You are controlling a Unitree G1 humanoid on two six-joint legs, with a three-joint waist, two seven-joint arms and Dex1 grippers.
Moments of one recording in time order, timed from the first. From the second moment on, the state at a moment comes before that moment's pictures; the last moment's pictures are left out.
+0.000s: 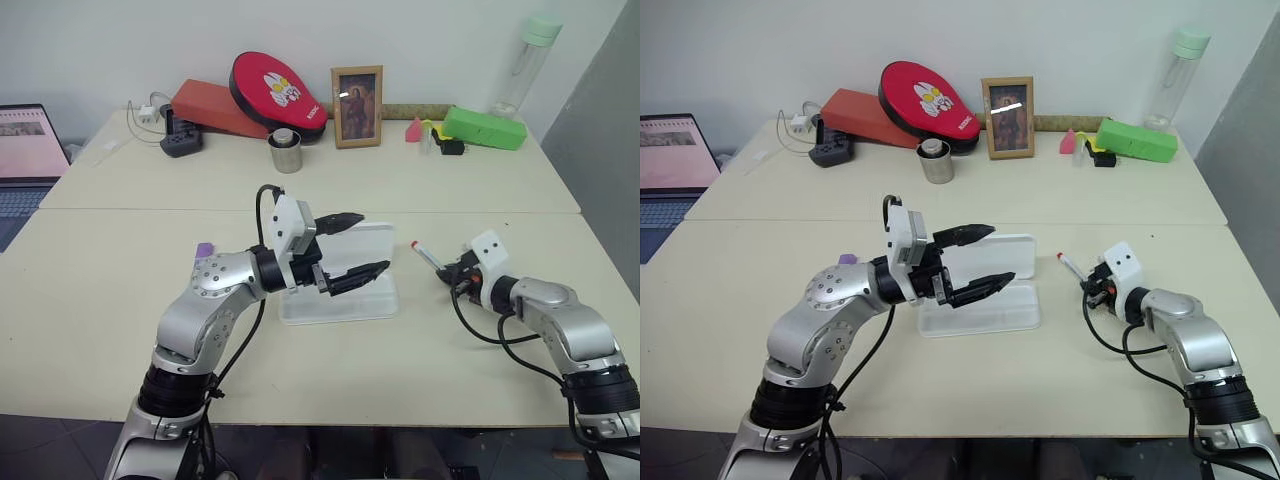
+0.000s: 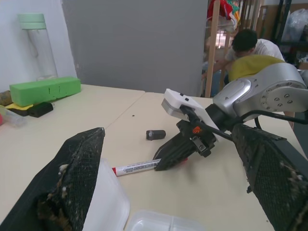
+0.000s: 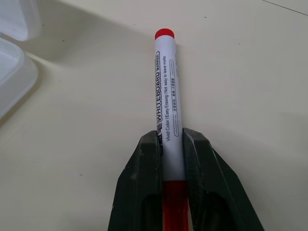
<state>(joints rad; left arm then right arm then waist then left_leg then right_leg) -0.43 0.41 -0.10 -0.33 -0.49 0.45 -0.86 -0.35 -0.65 0.04 -0.03 0.28 0.68 0.57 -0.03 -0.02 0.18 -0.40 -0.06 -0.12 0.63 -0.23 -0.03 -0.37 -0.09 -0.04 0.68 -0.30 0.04</state>
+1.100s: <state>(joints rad) 0.02 0.78 0.26 -0.57 -0.66 0.57 -0.89 -0.73 -0.51 0.47 0.16 0.05 0.22 1.16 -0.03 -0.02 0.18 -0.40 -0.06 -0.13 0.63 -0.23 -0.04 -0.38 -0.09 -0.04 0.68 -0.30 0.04</state>
